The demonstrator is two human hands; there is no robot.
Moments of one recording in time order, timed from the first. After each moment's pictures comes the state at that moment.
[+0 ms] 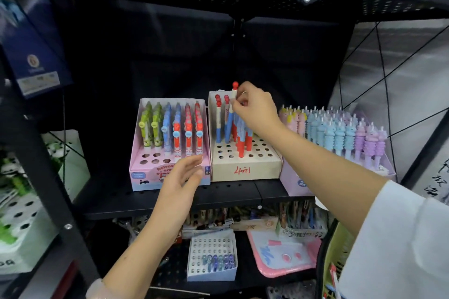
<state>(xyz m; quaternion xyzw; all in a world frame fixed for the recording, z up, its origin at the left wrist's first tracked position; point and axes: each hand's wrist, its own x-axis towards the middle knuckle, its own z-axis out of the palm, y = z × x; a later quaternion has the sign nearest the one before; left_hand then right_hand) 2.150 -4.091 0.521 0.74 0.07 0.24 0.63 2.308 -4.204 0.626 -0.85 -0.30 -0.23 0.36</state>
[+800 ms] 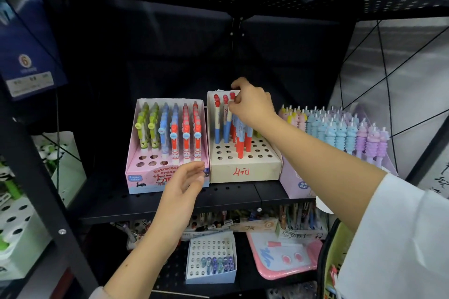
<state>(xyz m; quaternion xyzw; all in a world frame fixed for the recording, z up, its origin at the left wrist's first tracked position) 2.153 -4.094 0.516 0.73 0.07 0.22 0.64 2.312 -4.195 0.641 -0.91 -0.26 -0.19 0.25</state>
